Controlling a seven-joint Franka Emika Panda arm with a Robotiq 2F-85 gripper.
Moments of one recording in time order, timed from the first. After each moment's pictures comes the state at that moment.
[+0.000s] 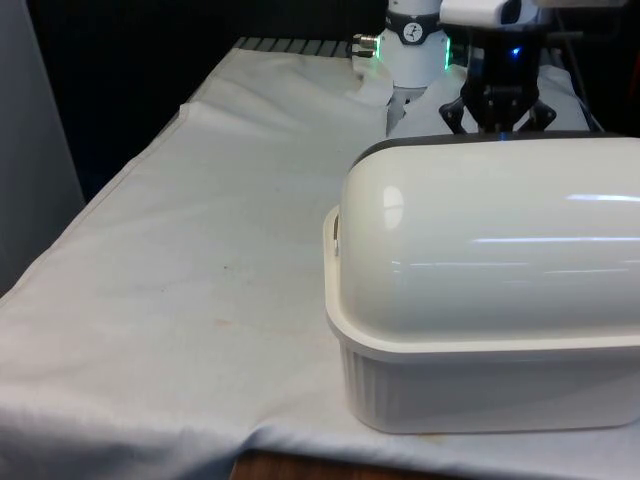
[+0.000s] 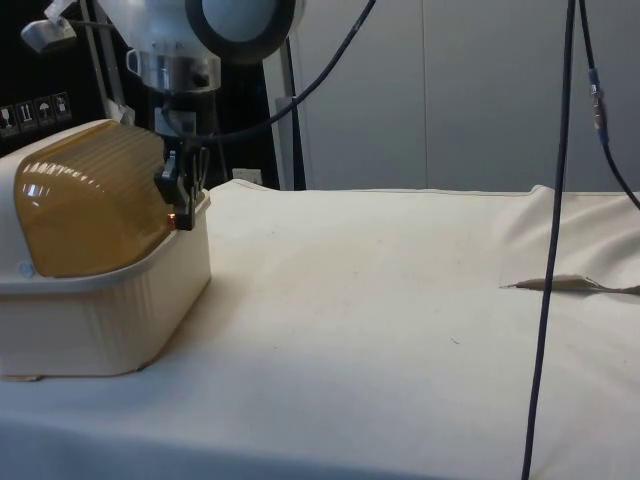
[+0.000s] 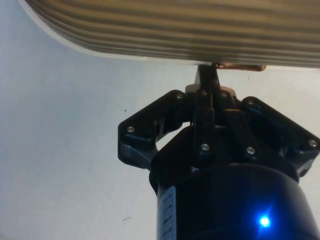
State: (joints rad) arm 0.23 0.38 -0.06 -1.97 -0.04 2.55 0.03
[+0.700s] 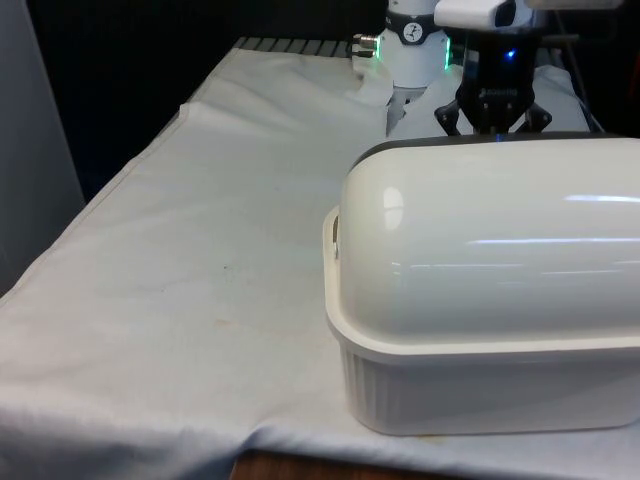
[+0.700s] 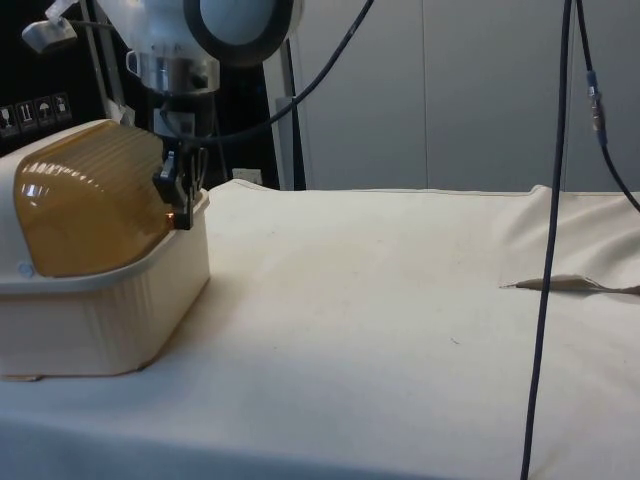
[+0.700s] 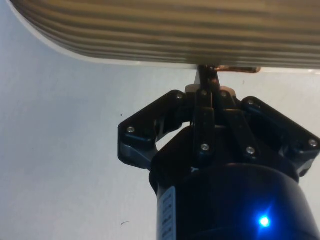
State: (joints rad) arm 0.23 0.39 -0.06 -1.96 -0.04 2.56 0.02
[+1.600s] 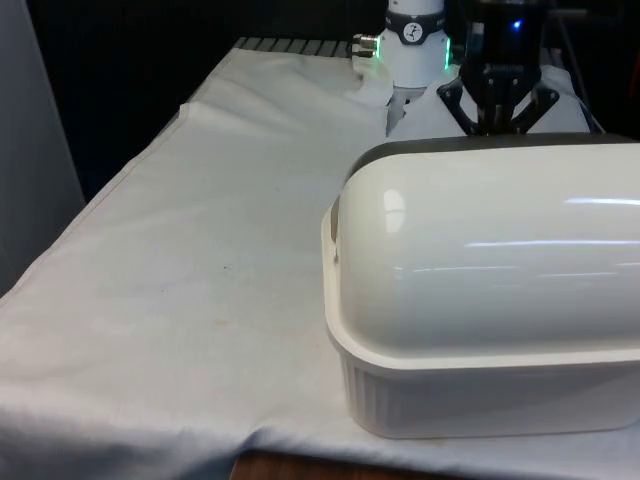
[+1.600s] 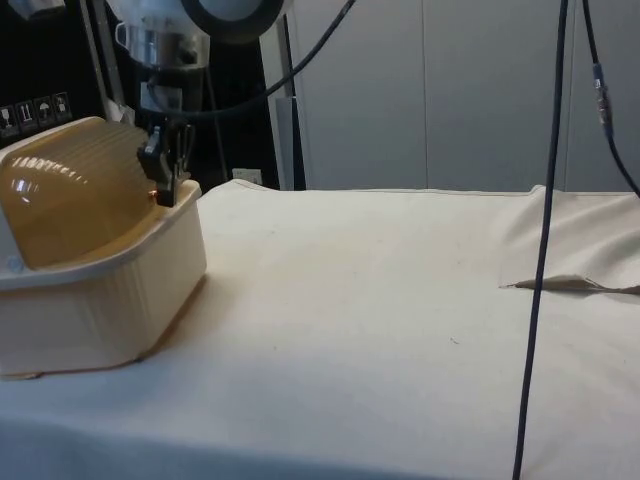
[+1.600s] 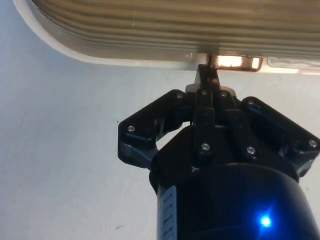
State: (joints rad) arm 0.23 0.36 -0.07 -1.94 -0.07 2.56 0.04
